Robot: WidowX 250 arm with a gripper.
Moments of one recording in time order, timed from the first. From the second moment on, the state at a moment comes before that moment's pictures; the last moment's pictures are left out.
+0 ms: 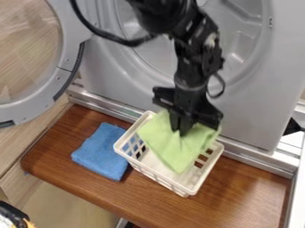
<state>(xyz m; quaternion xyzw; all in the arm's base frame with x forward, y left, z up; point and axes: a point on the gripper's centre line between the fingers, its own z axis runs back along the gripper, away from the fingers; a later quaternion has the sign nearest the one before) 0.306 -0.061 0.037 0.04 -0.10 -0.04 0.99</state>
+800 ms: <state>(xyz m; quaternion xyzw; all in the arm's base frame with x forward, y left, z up) 0.356 -0.031 0.092 0.07 -0.23 -0.02 0.97</state>
